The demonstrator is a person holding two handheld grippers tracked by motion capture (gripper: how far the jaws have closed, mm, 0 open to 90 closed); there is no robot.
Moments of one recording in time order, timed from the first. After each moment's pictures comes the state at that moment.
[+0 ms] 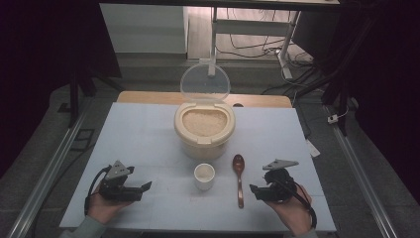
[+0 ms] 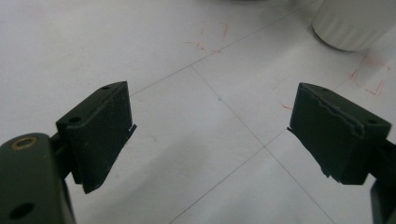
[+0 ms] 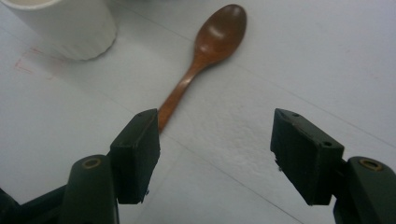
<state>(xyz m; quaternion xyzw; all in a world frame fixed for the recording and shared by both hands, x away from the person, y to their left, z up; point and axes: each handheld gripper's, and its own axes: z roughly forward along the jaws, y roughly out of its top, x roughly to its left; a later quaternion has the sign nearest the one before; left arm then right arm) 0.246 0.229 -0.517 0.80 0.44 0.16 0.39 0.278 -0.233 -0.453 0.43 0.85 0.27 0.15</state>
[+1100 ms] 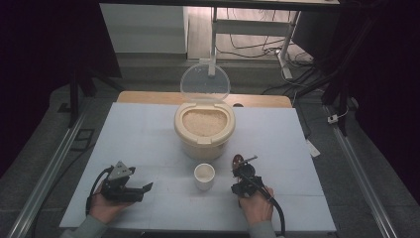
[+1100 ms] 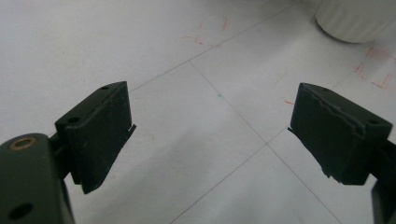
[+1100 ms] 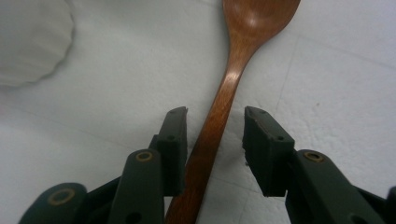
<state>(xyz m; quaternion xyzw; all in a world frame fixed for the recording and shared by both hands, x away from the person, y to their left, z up) 0.247 0.226 -0.521 0.80 0.43 0.16 0.38 0.304 -0.157 -0.501 0.54 0.81 0.14 0.14</state>
